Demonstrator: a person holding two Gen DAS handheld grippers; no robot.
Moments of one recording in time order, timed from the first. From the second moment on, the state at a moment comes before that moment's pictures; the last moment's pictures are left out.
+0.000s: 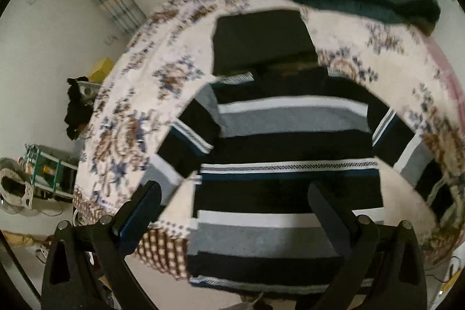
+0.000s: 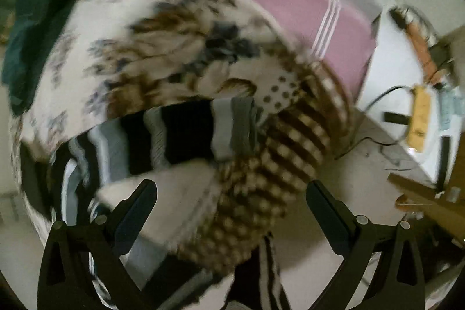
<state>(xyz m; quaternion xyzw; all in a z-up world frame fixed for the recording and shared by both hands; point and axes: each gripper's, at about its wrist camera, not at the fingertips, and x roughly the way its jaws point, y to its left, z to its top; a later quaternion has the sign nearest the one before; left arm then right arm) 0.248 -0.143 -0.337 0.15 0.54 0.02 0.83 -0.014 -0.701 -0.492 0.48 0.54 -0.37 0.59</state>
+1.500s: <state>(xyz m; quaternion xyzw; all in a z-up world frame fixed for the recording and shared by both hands) 0.307 0.026 -0.487 0.00 0.57 0.12 0.81 0.436 -0.307 -0.461 0.22 0.58 -0.05 0.79</state>
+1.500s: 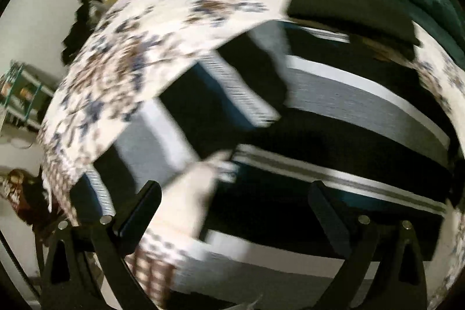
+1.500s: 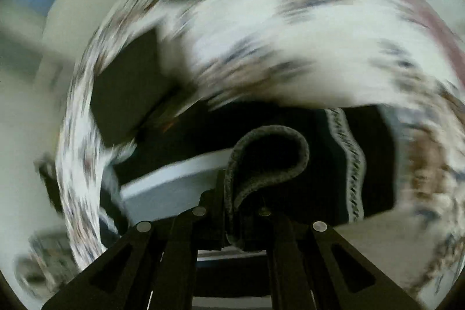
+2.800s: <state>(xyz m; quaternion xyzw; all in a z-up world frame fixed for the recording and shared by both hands) 0.251 0.332 -0.566 -0.30 0.57 0.20 0.74 0.338 -0.168 -0.576 0.22 0.72 -0.03 0.66</state>
